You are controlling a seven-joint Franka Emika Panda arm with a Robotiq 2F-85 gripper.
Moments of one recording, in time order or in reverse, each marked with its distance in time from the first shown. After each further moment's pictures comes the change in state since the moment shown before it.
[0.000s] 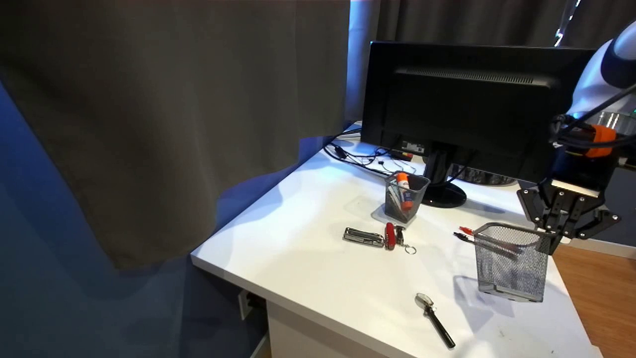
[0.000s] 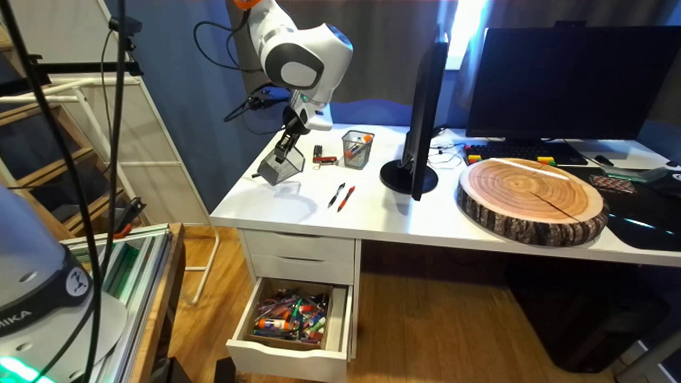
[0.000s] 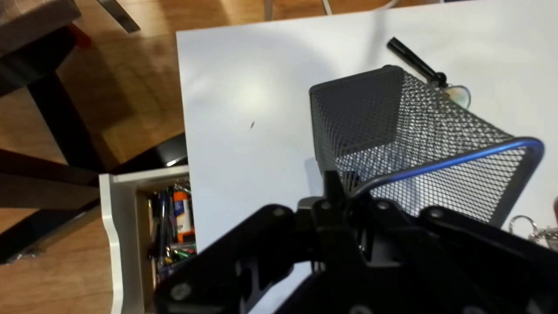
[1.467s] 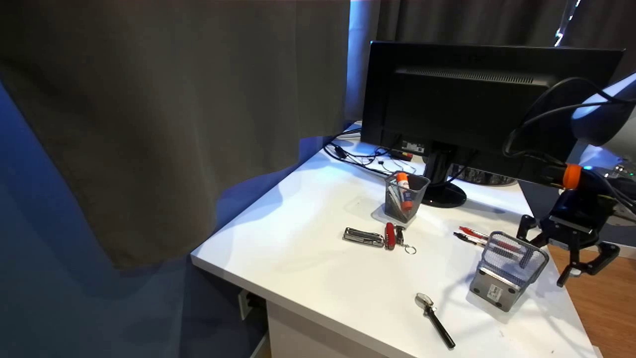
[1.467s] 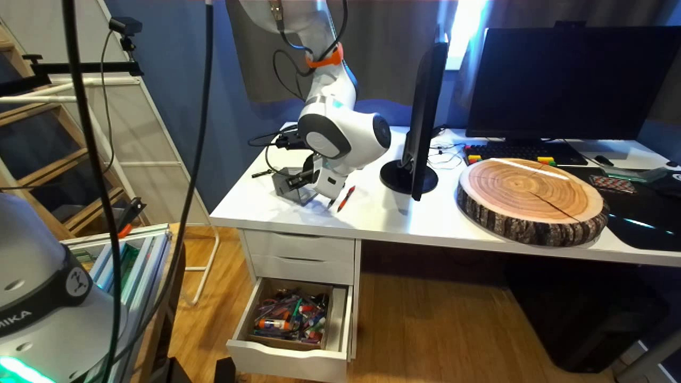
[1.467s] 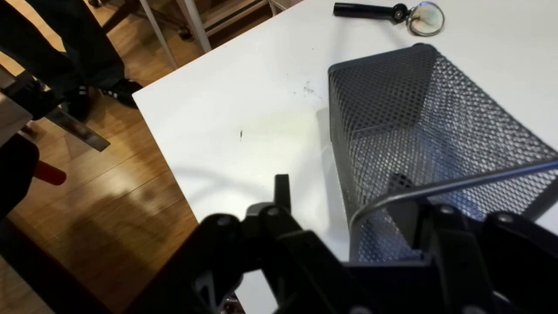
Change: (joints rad) arm -0.220 0.264 0.007 0.074 0.345 -0.118 -0.049
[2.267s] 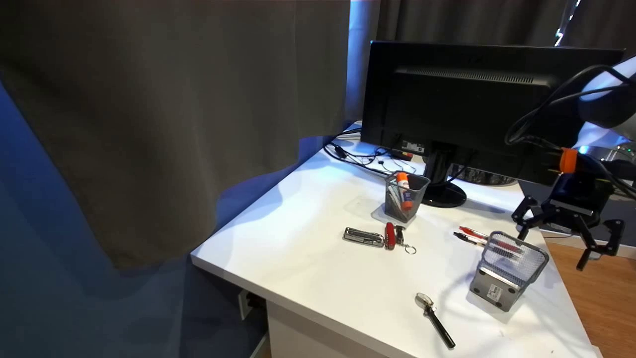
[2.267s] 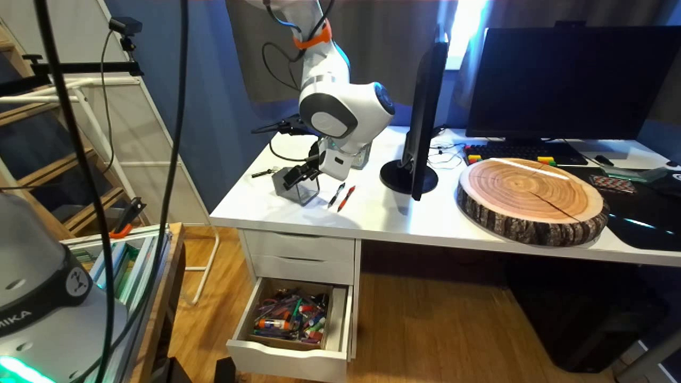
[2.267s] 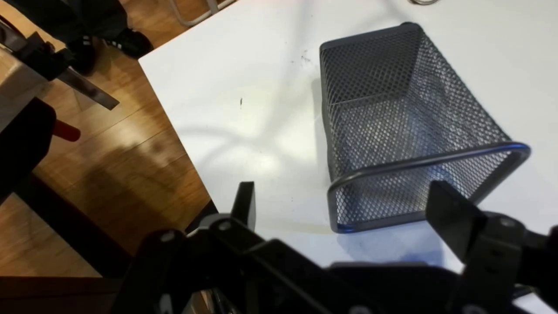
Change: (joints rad) arm 0.016 -0.073 0.000 -0.001 -0.167 0.044 0.157
